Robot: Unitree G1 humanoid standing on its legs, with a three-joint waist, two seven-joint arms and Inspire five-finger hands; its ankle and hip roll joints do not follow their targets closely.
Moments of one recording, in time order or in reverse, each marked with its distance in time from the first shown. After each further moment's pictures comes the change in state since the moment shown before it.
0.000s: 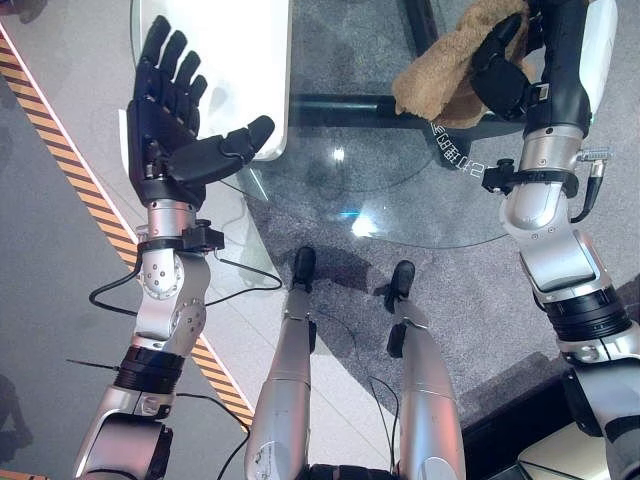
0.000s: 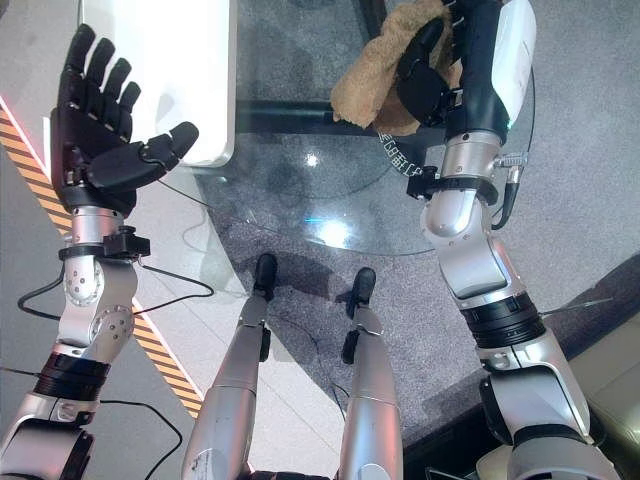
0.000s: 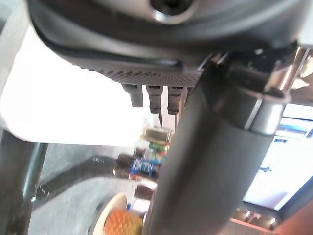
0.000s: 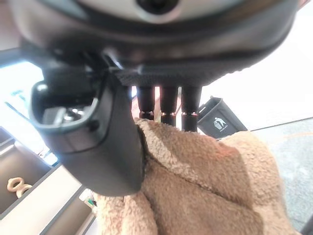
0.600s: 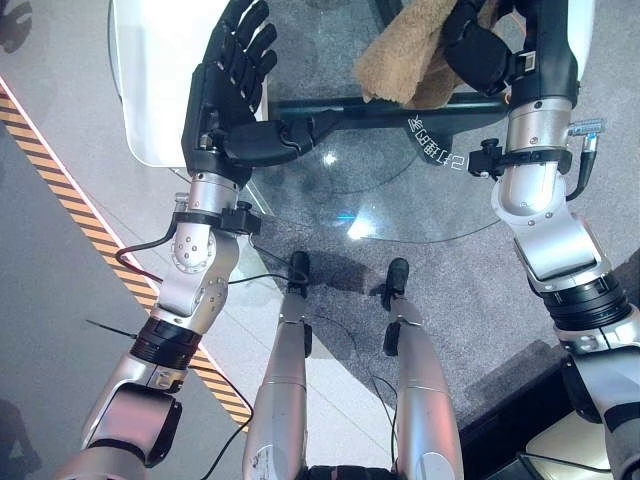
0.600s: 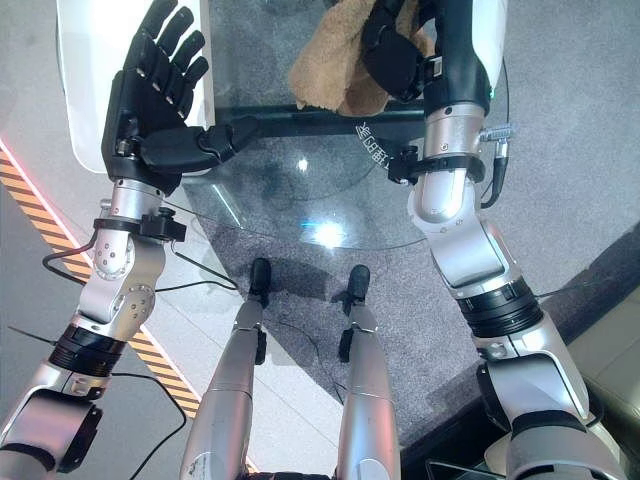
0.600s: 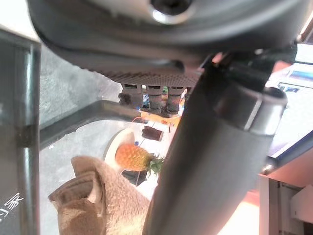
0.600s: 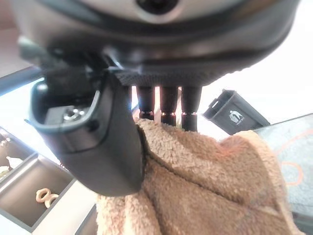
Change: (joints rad) left arm -0.151 -0.003 -0.142 0.038 0.009 0.055 -0.028; right arm -0.070 0.001 0.070 -0.059 0.081 -0.020 0.066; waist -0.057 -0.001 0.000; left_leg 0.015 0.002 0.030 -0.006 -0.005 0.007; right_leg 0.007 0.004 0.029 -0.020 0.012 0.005
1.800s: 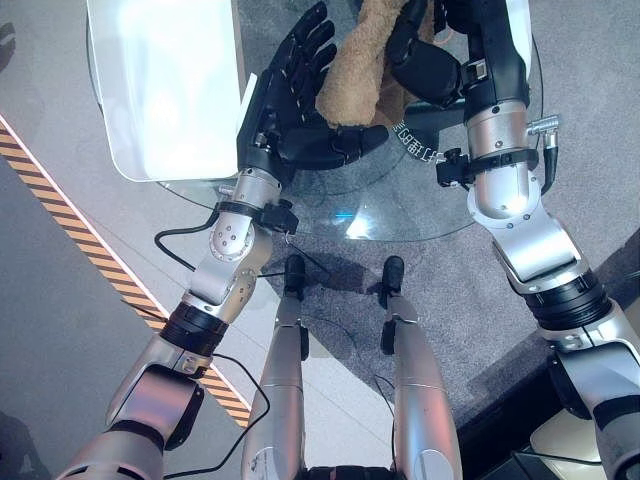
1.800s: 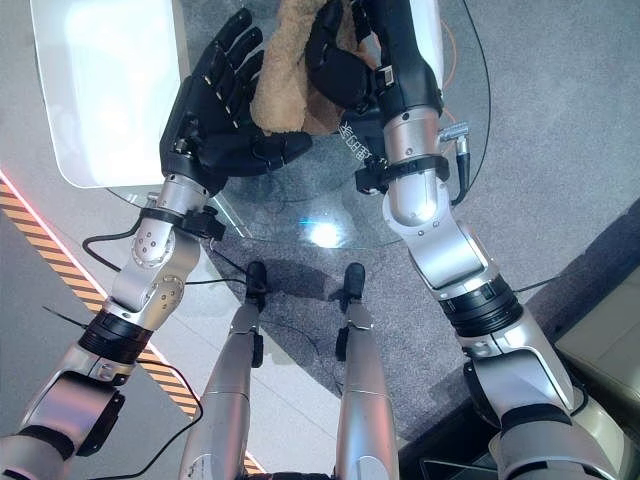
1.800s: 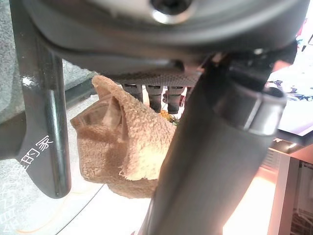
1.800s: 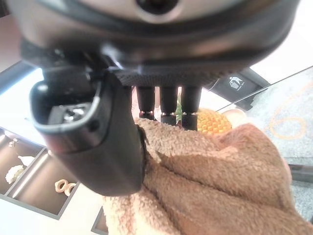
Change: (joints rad) left arm -0.084 -0.081 -0.082 0.042 0.021 0.085 -0.028; right arm -0.032 0.062 0.050 -0.025 0.087 -0.018 0.096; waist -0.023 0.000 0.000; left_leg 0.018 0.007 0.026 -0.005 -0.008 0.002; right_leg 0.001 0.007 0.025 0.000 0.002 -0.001
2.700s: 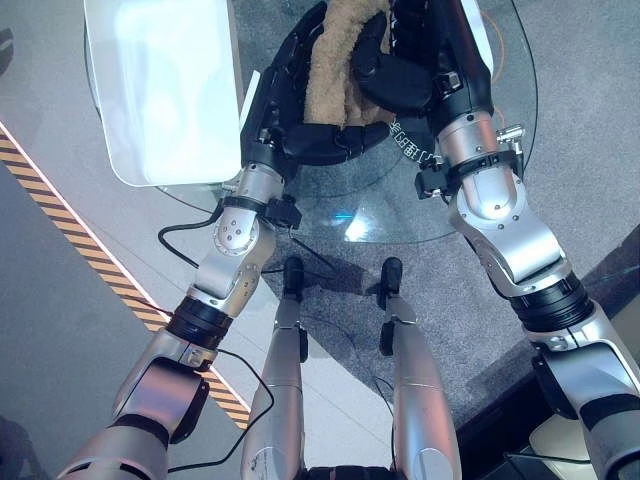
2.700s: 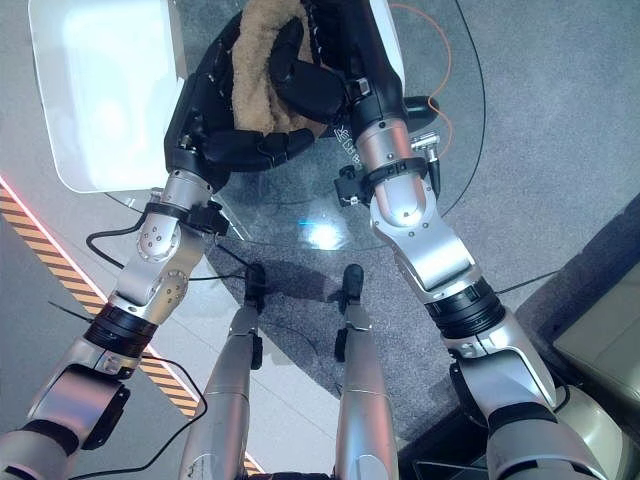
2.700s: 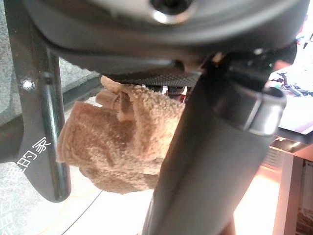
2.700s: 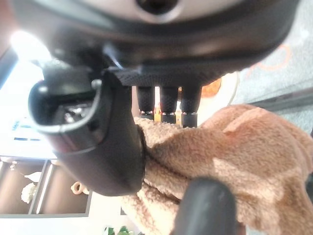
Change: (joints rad) left arm -0.049 -0.029 0.000 0.077 0.025 0.001 0.007; right arm 0.000 0.059 0.005 -0.007 0.287 -0.021 0.123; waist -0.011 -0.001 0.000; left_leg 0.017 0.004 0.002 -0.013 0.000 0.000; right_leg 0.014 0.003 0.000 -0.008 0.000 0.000
